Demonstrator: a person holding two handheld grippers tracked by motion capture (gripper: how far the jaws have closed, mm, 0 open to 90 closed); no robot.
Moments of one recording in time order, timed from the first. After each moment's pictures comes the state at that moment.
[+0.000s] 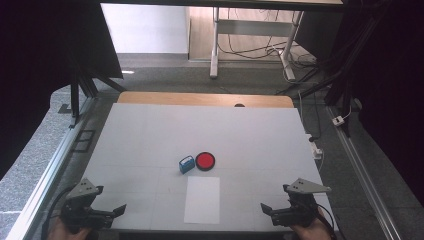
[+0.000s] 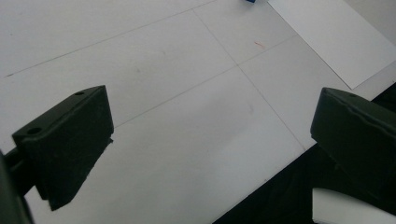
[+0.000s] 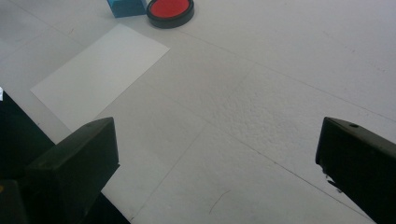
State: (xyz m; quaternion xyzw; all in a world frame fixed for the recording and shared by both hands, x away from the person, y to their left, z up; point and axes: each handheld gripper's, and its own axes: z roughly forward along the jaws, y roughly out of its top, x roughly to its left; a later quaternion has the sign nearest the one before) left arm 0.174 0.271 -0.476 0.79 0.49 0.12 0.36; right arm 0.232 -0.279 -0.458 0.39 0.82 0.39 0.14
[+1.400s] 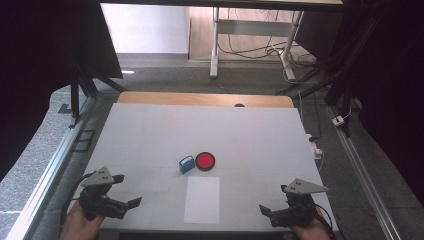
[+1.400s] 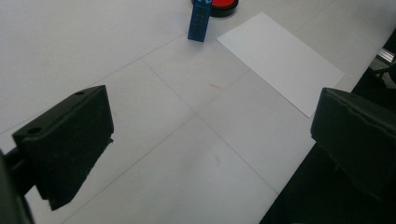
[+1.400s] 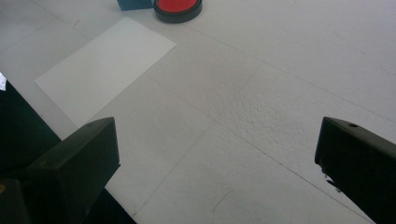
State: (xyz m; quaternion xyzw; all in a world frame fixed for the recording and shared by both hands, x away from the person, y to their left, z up) left arm 0.212 0.247 -0.472 0.81 0.40 0.09 0.42; right arm 0.232 -0.276 -0.458 0.38 0.83 0.38 0.14
